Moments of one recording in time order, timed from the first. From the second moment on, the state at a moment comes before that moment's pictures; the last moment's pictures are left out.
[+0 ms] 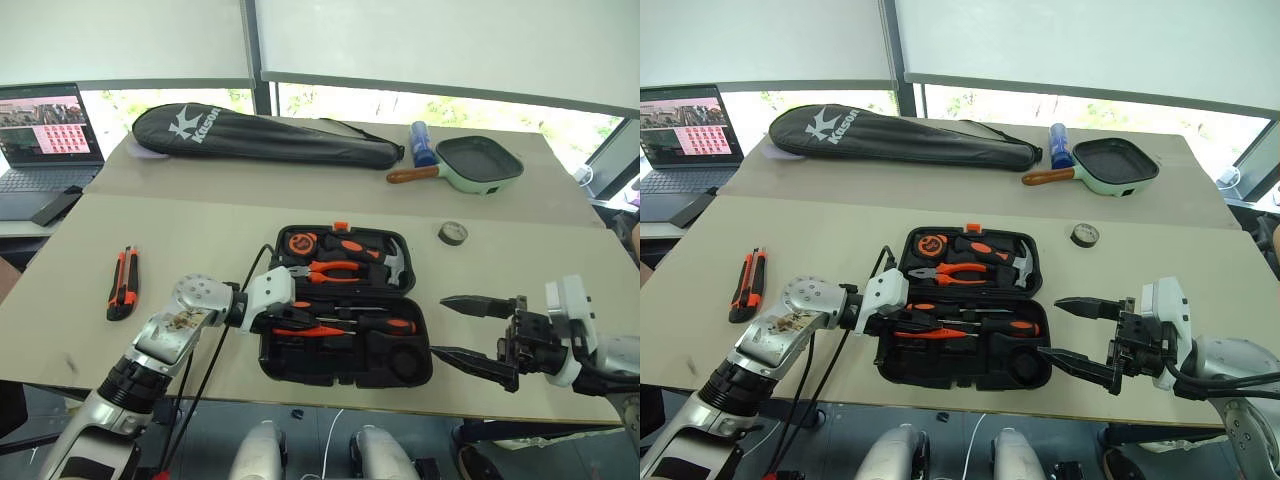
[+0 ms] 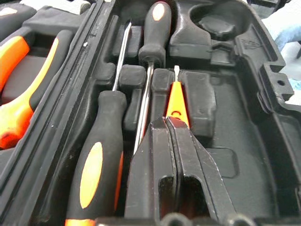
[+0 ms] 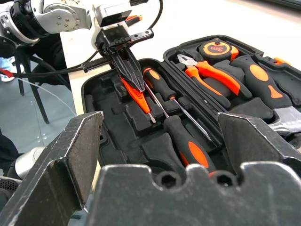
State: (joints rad) left arm -0.42 0.63 -0.31 -0.10 -0.23 0.38 -1.20; right arm 0.18 -0.82 -0.37 -0.51 0.77 0.47 1.10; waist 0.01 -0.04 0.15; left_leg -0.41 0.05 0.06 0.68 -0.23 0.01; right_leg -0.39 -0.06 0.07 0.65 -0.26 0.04
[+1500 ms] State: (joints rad) left arm 0.23 0.67 0.44 -0.27 -0.53 0.32 -1.04; right arm 0.14 -0.73 -0.32 -0.32 0.61 0.12 1.26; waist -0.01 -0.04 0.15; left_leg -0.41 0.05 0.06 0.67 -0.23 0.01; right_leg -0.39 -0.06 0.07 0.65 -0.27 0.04
